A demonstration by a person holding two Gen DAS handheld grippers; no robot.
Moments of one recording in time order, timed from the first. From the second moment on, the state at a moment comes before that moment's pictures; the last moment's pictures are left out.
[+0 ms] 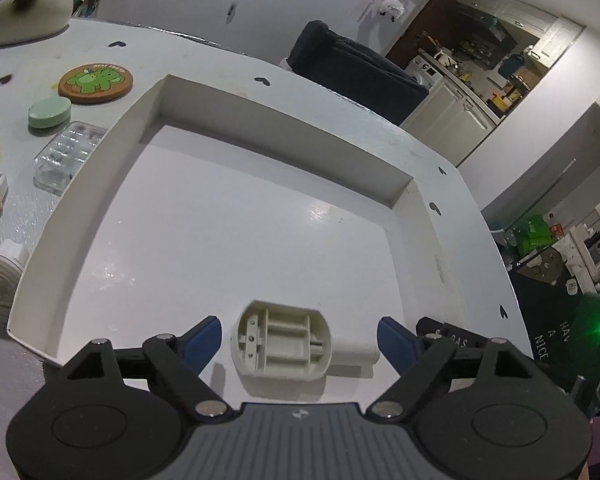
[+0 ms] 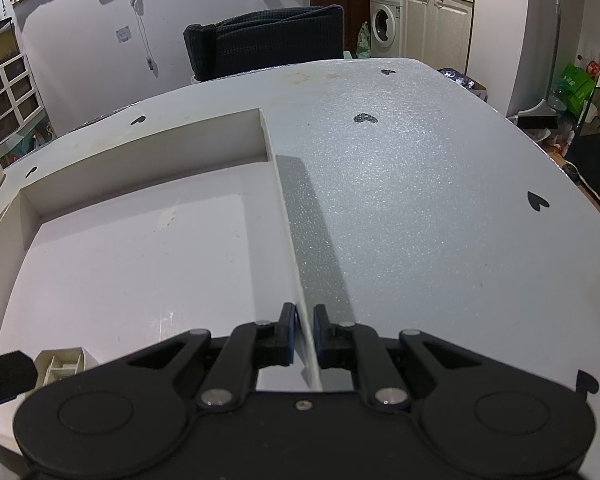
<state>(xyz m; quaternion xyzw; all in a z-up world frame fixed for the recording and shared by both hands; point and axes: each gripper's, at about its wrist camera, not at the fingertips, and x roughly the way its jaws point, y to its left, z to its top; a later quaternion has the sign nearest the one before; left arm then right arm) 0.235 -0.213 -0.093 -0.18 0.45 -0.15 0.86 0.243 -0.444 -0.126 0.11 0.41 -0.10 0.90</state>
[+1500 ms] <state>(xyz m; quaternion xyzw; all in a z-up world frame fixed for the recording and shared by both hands) 0.209 -0.096 -0.002 -0.05 0.24 -0.08 0.97 0.240 -0.444 -0.127 0.10 0.40 -0.09 0.91</state>
